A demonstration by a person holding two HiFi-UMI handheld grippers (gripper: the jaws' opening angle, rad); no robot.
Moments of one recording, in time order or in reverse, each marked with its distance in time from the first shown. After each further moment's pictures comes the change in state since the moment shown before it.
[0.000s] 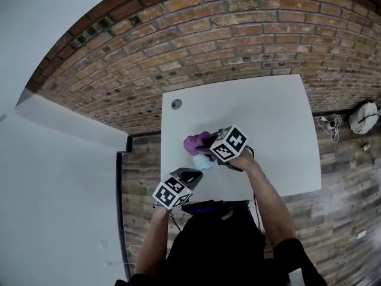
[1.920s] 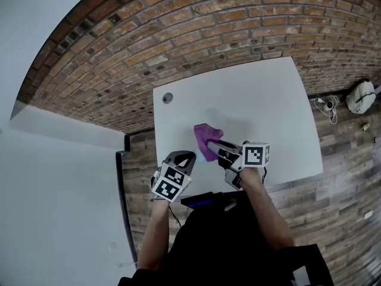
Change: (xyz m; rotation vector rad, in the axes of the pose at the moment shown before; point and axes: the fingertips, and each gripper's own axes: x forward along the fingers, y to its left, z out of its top) left arm -0.008 0.036 0.035 0.189 0.037 0.224; right arm -0.082 0.011 -0.014 0.704 -0.770 0.140
